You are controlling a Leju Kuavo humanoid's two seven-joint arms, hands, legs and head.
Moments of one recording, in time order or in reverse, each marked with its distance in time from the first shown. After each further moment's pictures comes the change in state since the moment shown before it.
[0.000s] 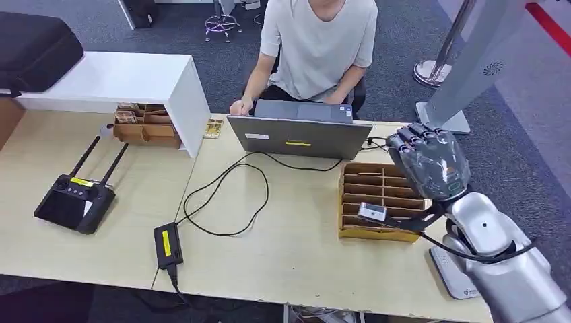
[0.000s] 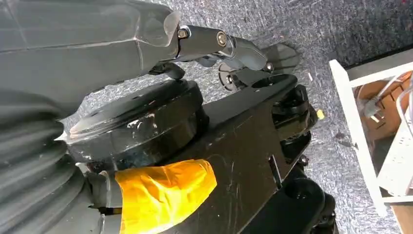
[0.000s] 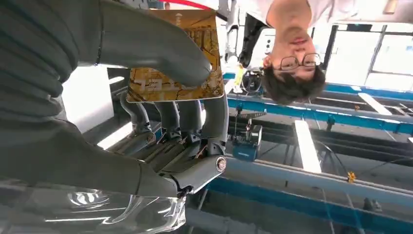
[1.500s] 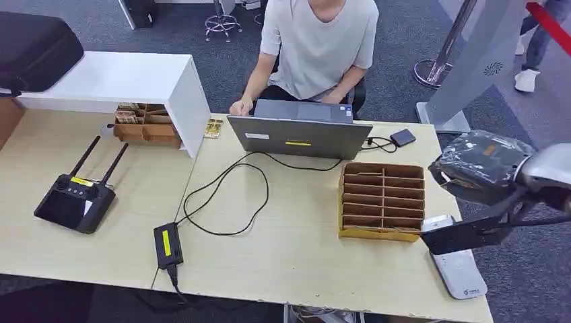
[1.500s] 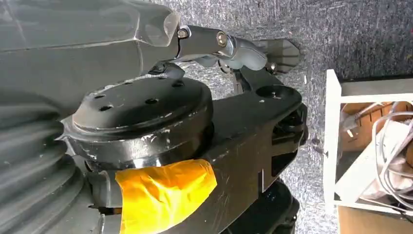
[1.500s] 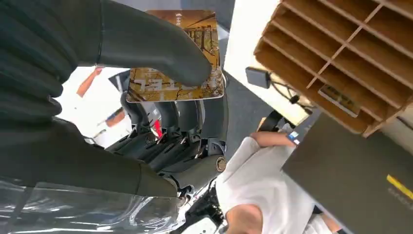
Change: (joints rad) left arm 0.053 -0.002 0.112 0.000 0.148 -0.008 -0.050; right arm -0.846 -0.529 0.776 -0.389 -0.929 1.073 0.233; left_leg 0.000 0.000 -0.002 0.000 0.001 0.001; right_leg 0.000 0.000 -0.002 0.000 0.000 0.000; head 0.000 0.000
